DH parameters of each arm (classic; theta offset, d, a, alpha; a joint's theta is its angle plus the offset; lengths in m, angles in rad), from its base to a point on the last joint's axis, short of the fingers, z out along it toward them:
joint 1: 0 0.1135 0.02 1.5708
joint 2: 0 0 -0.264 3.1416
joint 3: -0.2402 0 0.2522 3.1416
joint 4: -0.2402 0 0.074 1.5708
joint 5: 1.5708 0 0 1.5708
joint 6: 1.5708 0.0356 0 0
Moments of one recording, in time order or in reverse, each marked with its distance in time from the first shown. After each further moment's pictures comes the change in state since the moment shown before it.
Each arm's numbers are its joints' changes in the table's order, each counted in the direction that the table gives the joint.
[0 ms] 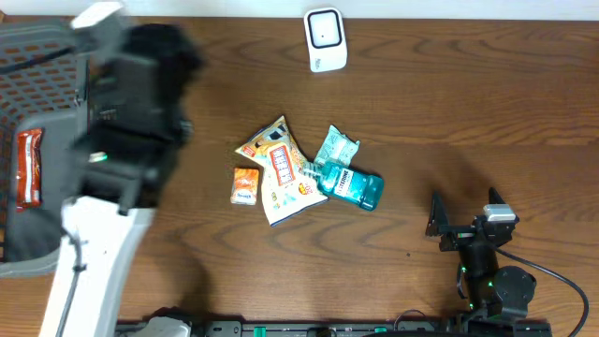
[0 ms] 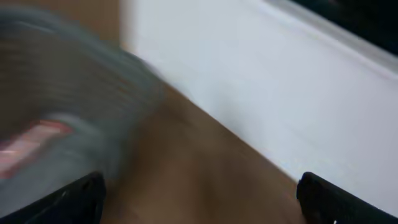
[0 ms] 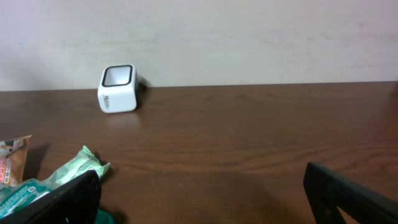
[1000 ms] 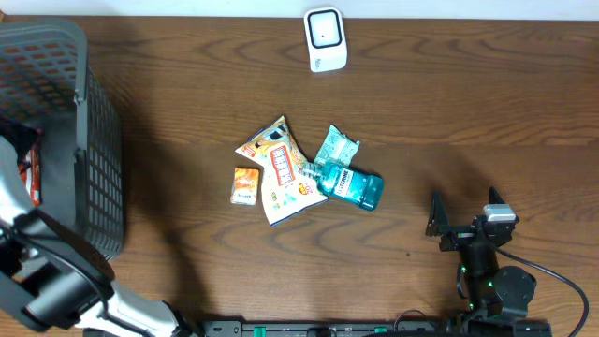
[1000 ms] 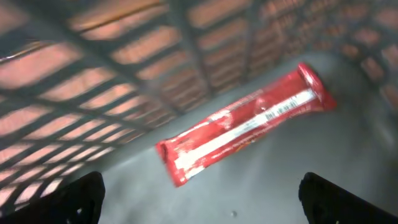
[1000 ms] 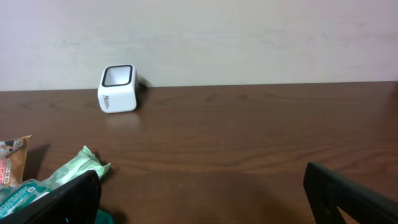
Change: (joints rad) left arm 0.906 -0.530 0.042 -0.013 0.341 0.226; right arm 0.000 0.000 0.000 0.000 0.000 0.000
